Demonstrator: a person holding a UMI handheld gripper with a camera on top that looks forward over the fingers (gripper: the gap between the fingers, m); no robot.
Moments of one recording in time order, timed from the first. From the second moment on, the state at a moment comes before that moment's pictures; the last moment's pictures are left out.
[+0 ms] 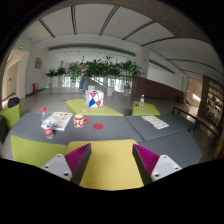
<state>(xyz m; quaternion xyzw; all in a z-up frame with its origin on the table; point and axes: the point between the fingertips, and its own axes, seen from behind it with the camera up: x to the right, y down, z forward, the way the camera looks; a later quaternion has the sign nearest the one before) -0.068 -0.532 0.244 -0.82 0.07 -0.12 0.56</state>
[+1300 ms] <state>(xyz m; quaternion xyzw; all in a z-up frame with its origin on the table) -0.430 -0.154 0.076 -0.81 -0.01 -0.01 0.59</state>
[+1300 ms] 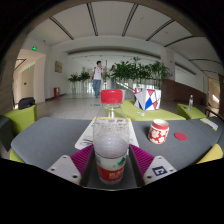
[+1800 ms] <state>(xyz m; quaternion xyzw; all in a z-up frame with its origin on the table) -0.446 -0.134 0.112 -0.77 -0.03 0.04 0.64</state>
